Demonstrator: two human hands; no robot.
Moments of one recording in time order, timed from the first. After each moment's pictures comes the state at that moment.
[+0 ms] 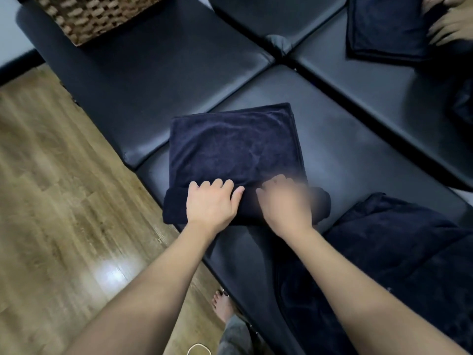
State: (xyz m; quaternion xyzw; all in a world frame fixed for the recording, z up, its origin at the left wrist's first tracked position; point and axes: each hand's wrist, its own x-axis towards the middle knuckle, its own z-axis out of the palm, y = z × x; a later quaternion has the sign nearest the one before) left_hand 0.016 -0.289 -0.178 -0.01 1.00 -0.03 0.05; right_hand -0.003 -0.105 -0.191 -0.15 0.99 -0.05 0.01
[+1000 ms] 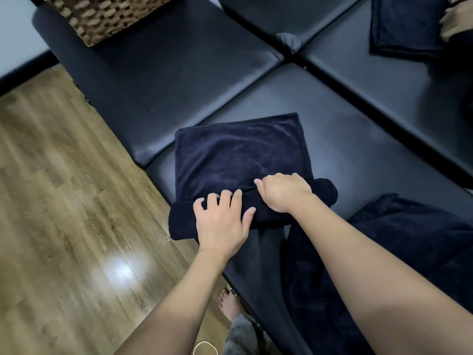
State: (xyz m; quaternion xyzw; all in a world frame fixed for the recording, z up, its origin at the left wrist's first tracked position) left_hand 0.065 -0.274 -0.191 -0.04 1.00 -0.03 -0.03; right_hand -0.057 -0.132 -0.169 -0.22 0.93 0.01 0.28
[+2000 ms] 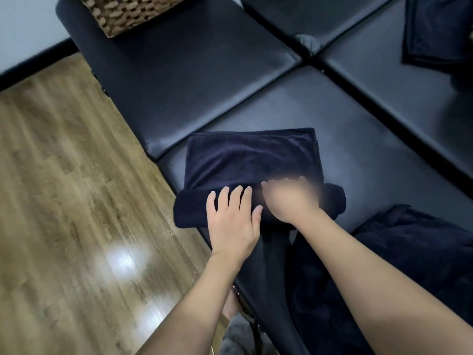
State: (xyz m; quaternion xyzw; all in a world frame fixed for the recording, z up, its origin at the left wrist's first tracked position) left_hand 0.074 -0.263 -0.194 -0.09 0.99 0.05 -0.06; right_hand -0.037 -0.138 -0.173 -0.25 0.96 0.03 0.15
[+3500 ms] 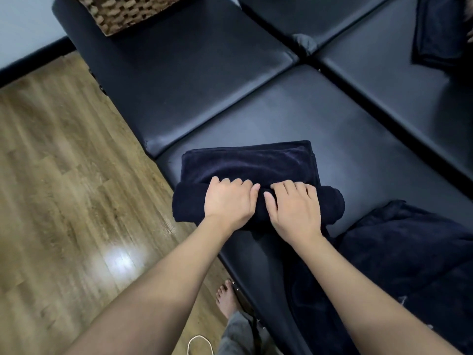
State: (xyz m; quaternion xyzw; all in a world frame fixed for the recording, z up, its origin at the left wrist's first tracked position) left_hand 0.024 -0.283 -0.163 0.00 1.00 -0.02 0.09; right_hand 0.013 -0.117 -0.190 -0.19 0.98 -0.07 -0.03
